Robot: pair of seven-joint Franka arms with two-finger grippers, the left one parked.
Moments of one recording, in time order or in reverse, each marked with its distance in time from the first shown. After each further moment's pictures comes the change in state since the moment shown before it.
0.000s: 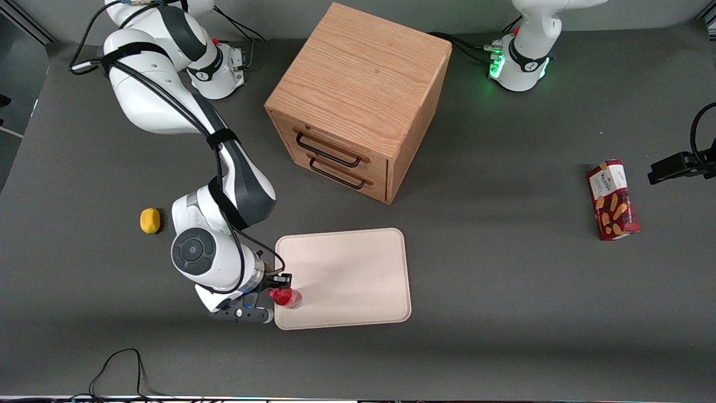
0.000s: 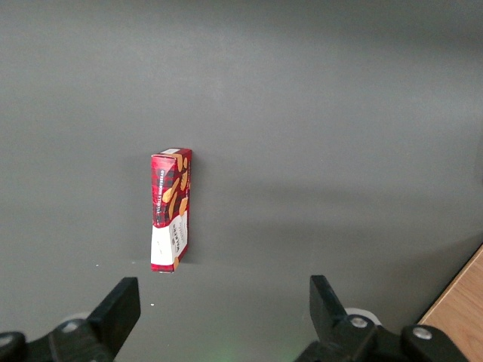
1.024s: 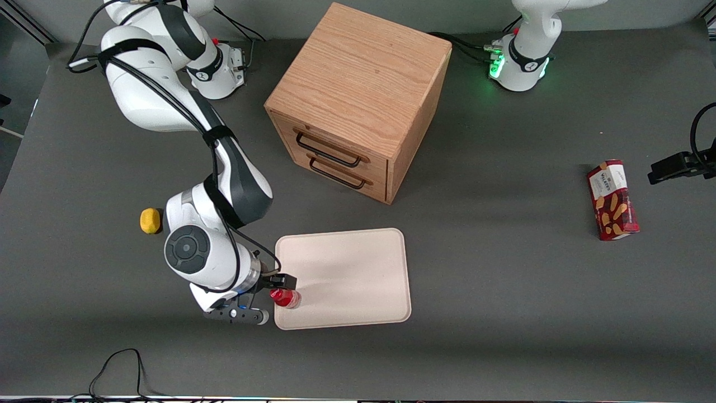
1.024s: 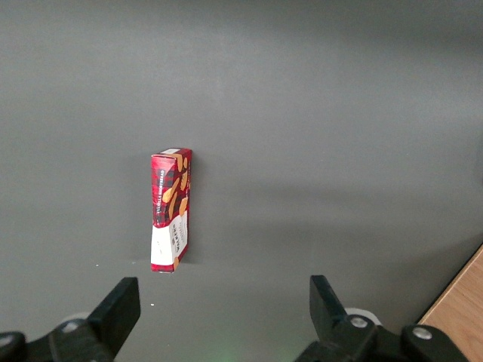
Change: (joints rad) arm -0.002 -0.023 -0.001 0.018 0.000 -0.060 0.022
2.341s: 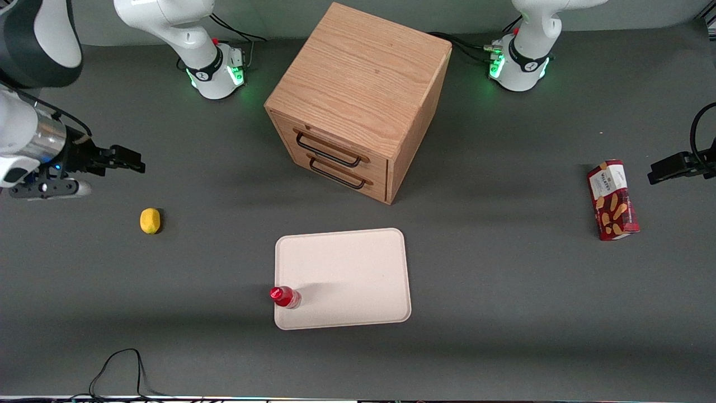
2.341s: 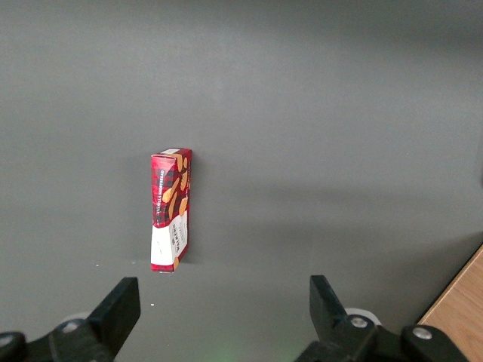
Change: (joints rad) arm -0.117 -0.960 -0.327 -0.908 0.150 -0.207 -0.536
